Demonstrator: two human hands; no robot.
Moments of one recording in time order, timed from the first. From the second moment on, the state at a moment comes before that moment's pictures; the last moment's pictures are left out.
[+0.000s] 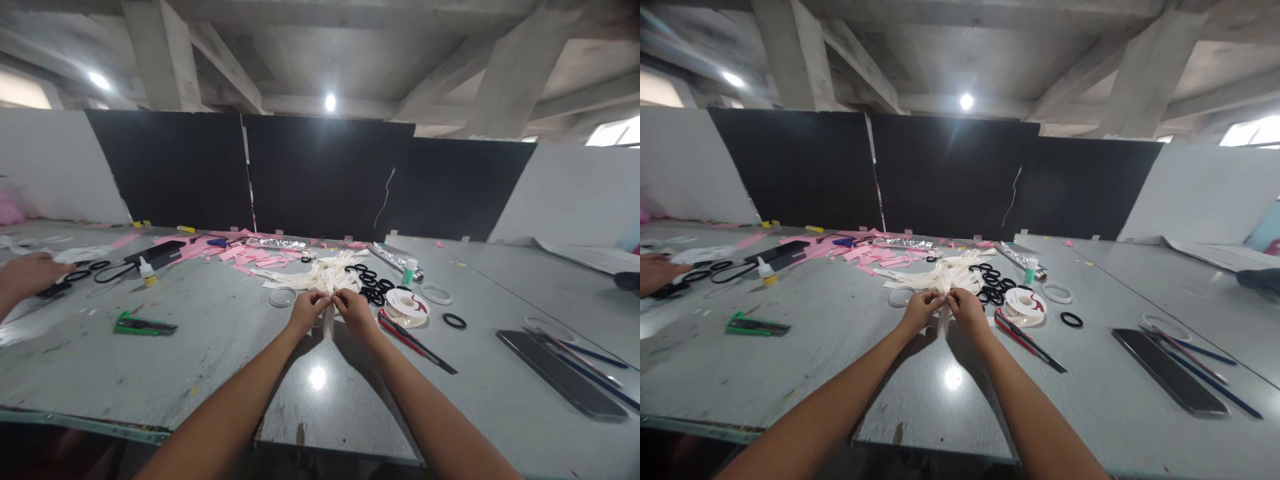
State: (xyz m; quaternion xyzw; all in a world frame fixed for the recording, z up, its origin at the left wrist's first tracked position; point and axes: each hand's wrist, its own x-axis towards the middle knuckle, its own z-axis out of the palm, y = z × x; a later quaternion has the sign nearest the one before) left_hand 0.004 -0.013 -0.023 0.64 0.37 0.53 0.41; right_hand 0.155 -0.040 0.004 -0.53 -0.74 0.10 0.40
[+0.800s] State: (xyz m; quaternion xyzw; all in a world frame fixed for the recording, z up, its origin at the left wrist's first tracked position) left_hand 0.001 -0.016 -0.019 0.65 0.37 0.54 0.37; right_hand 0.154 -0.038 0.003 -0.52 -0.72 0.14 0.43
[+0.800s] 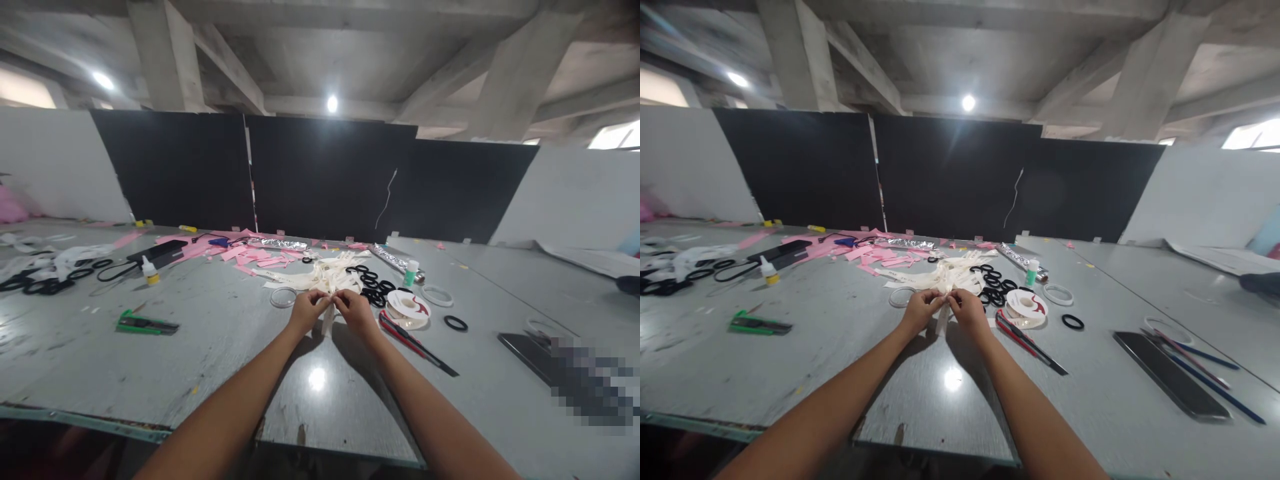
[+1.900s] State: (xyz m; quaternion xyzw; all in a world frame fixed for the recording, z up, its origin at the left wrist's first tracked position) left_hand 0.002 -0.016 -0.016 0.65 0.37 0.55 0.37; right_hand 0.150 -0.041 0.007 -0.50 -0.71 0.14 0.48
